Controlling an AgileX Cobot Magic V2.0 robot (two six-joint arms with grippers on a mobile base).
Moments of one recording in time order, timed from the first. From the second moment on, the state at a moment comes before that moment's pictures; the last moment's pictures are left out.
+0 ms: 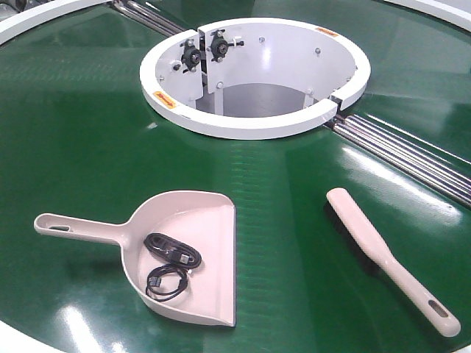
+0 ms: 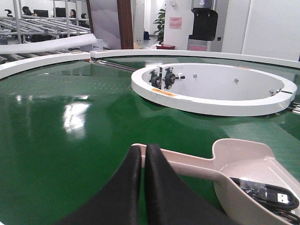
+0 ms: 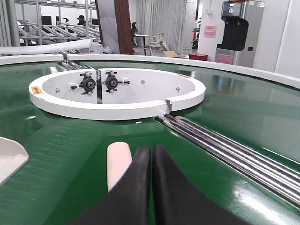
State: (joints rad) left arm -0.09 -0.01 0.03 -0.03 0.08 0.03; right arm 0.10 -0.01 0.03 -0.06 0.06 -0.01
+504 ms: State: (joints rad) left arm -0.09 -0.01 0.03 -0.03 0.08 0.03; right arm 0.10 -0.01 0.03 -0.07 0.06 0.01
